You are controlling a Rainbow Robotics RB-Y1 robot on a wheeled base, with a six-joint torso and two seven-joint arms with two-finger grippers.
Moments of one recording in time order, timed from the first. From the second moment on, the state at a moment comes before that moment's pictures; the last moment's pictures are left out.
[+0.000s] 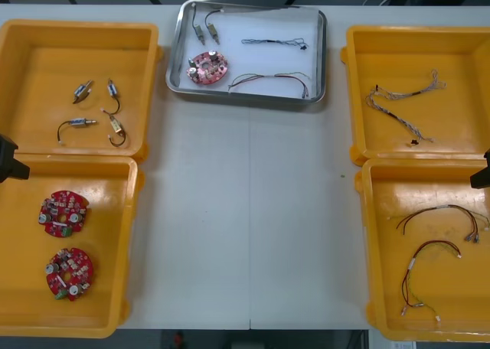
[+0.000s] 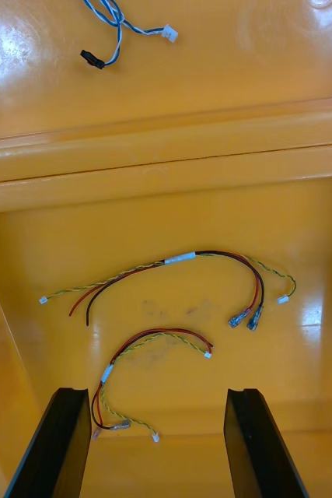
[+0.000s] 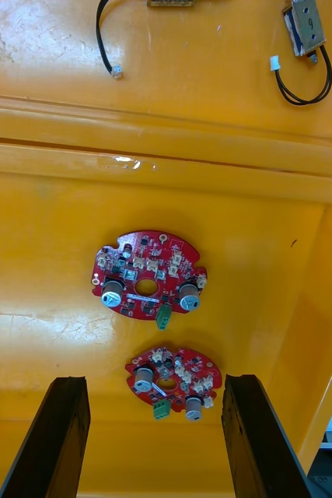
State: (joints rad) right arm -0.21 -0.99 -0.19 -2.04 -1.06 1.80 1.08; left arm -0.12 1.37 0.06 -2.10 1.28 1.44 -0.91
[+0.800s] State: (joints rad) right arm -0.21 -0.99 -0.19 -2.04 -1.06 1.80 1.08; left arm -0.12 1.37 0.06 -2.10 1.28 1.44 -0.91
